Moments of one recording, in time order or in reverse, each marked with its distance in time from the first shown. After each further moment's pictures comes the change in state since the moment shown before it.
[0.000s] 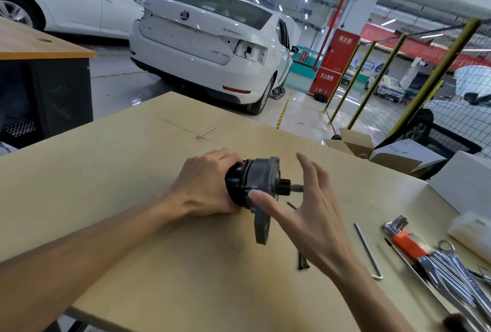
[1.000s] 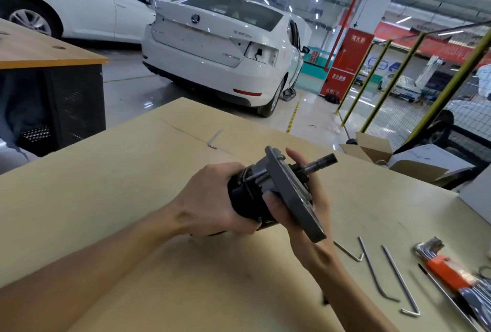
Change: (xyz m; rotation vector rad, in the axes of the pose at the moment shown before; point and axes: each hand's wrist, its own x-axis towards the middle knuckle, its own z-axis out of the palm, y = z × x) left_hand -0.003 0.000 -0.033 -0.520 -0.117 -0.146; right_hand 0.040 -0.002 0.048 0.852 0.065 -0.234
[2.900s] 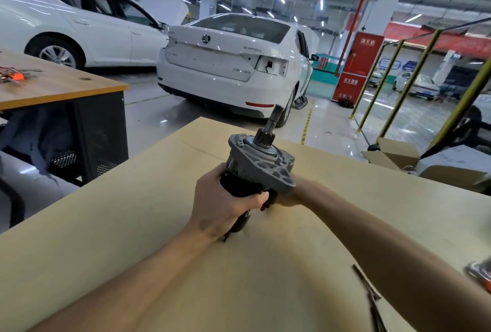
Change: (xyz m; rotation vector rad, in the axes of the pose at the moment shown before) left_hand 0.015 -0.043 -0.010 -0.381 0.433 -0.158; right_hand 0.129 0.055 0.045 -1.195 -0.689 0.238
